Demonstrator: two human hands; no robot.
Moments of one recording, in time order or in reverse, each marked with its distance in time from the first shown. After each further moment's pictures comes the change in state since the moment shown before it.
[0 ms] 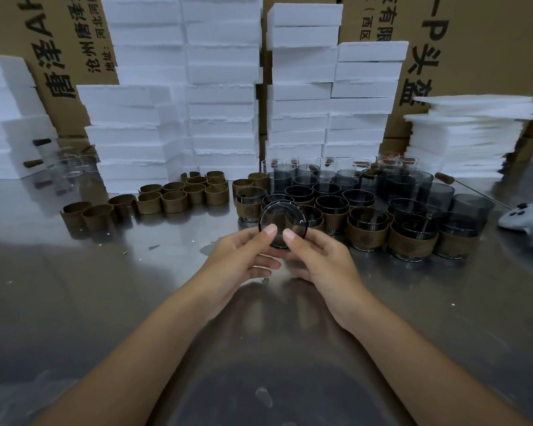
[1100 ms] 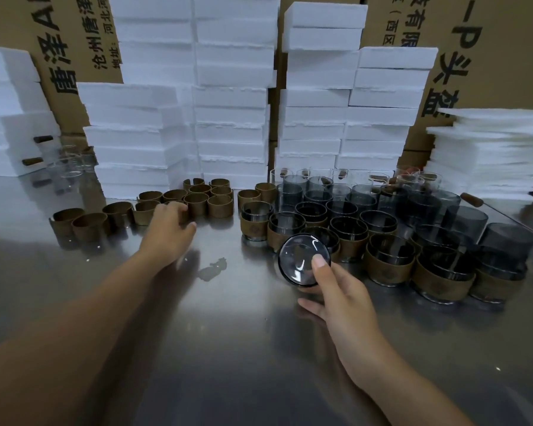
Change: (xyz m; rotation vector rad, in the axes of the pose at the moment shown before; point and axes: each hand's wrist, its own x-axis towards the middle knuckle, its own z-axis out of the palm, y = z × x) left_hand 0.102 -0.008 -0.134 1.035 0.584 -0.005; right_hand 0.024 0.026 -0.003 0.078 0.107 0.001
